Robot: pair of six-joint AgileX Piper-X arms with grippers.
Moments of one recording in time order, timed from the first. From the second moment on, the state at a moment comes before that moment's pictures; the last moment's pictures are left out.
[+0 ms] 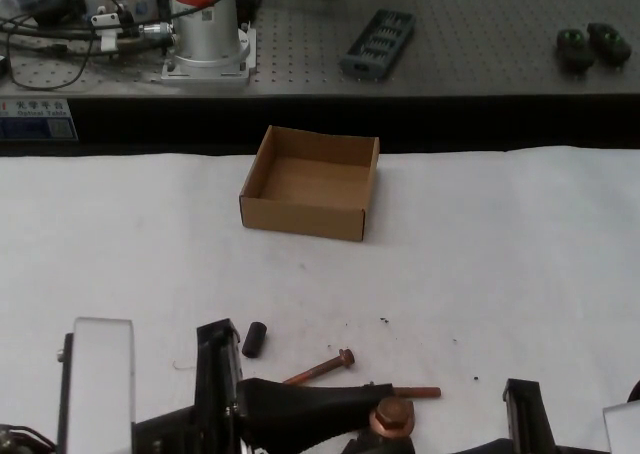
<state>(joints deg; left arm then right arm) -52.2 69.9 -8.0 -71.7 27.6 -5.6 53.7 68.9 0.0 -62.8 -31.4 2.5</state>
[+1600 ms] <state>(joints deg) -53.5 75.7 -10.8 -71.4 28.1 -3.9 53.7 69.0 0.0 -63.0 -34.3 2.6</state>
